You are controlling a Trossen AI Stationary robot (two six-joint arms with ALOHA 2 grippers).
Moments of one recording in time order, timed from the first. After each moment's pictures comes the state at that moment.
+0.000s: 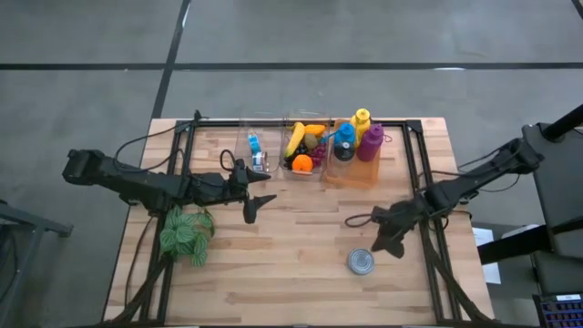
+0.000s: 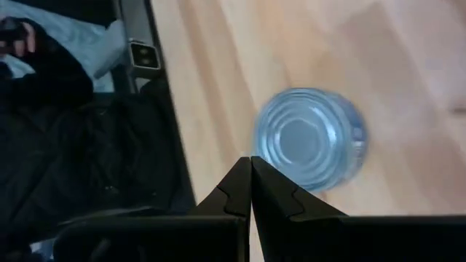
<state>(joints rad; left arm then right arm) -0.12 1.13 0.57 0.31 -0.35 -0.22 0.42 0.89 0.49 -0.33 -0.24 1.07</state>
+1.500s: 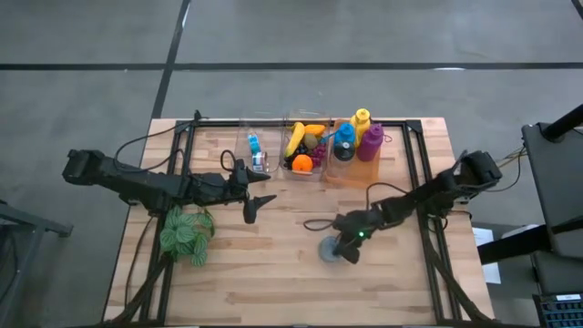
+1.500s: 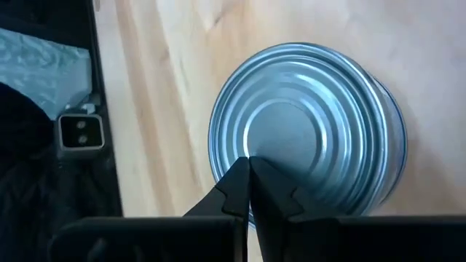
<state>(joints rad) -0.12 1.13 0.57 0.30 -0.35 -0.22 0.28 1.61 0.54 0.27 -0.25 0.96</state>
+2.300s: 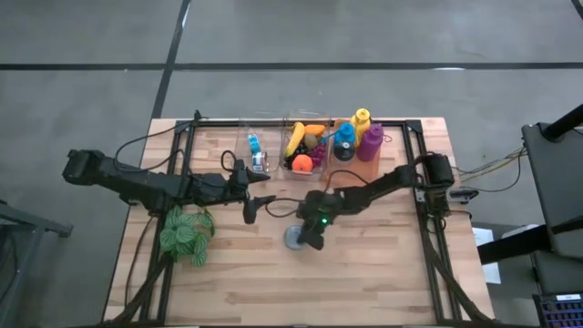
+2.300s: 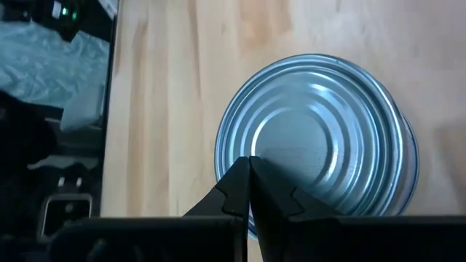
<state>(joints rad) -0.12 1.13 0.57 0.28 -0.35 -0.22 0.05 1.99 0.94 0.27 -0.45 0.64</state>
